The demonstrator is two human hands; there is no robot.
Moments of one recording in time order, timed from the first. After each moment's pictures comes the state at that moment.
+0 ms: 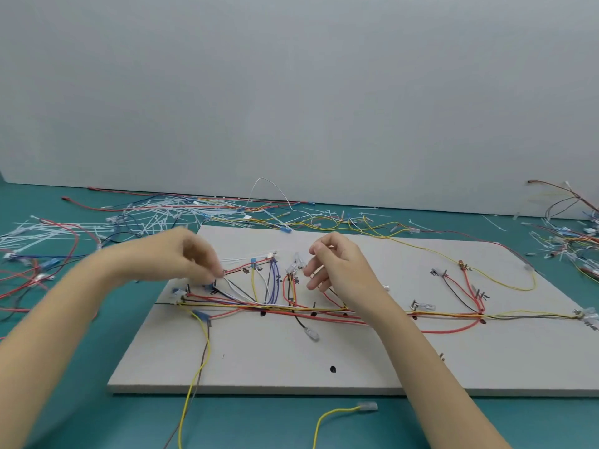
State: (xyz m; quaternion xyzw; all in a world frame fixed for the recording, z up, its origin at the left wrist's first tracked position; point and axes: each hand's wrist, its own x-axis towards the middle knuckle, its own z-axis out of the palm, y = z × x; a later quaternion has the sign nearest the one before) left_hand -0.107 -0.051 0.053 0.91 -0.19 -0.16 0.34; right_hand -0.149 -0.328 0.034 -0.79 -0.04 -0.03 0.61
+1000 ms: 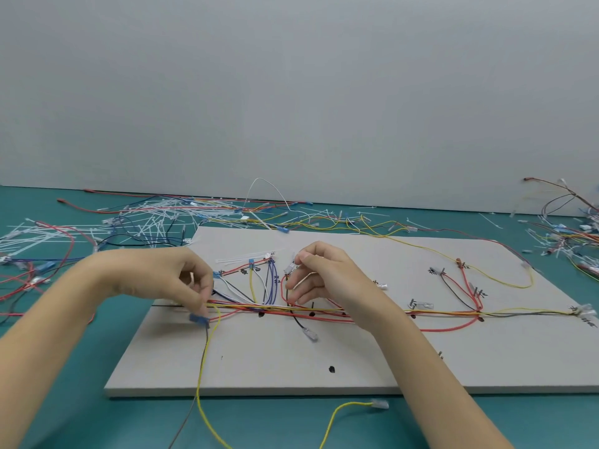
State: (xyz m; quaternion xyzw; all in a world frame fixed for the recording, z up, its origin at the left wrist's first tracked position) left_hand -0.115 -0.050 0.052 0.90 -0.24 -0.27 0.25; right_hand -0.154 -0.322 0.037 -0.74 -0.06 0.10 0.67
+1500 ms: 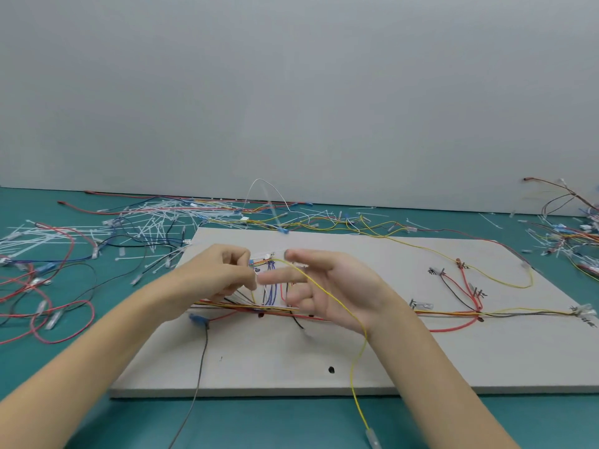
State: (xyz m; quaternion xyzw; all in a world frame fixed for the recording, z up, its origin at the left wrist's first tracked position) left_hand -0.125 -0.117 0.029 0.81 -0.14 -0.14 0.55; right_hand -0.168 -0.328 0.053 -0.49 -0.10 0.35 0.80
